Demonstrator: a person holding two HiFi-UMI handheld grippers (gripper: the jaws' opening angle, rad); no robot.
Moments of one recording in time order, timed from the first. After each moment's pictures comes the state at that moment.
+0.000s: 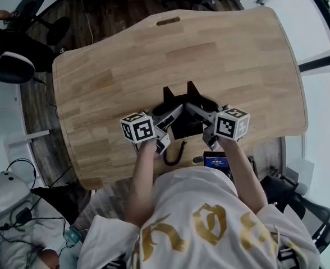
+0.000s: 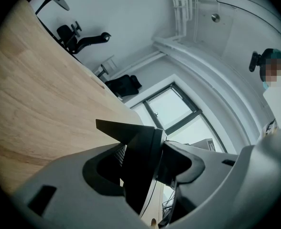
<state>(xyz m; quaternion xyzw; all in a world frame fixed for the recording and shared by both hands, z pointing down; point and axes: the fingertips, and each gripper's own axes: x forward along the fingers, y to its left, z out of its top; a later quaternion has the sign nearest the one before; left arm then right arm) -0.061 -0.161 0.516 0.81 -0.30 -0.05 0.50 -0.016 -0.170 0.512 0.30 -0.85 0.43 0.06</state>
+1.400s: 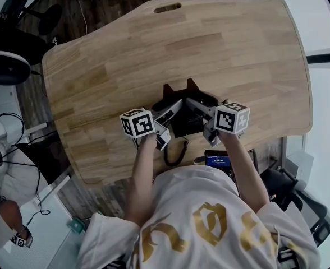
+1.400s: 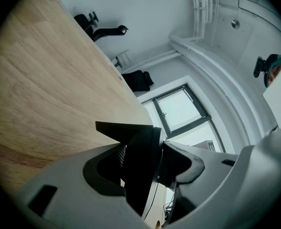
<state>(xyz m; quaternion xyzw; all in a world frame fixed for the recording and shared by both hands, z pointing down) -0.067 -0.181 0.577 0.77 -0.30 -0.04 0.56 -0.020 -0.191 0.574 0.30 -0.81 0.49 0.09</state>
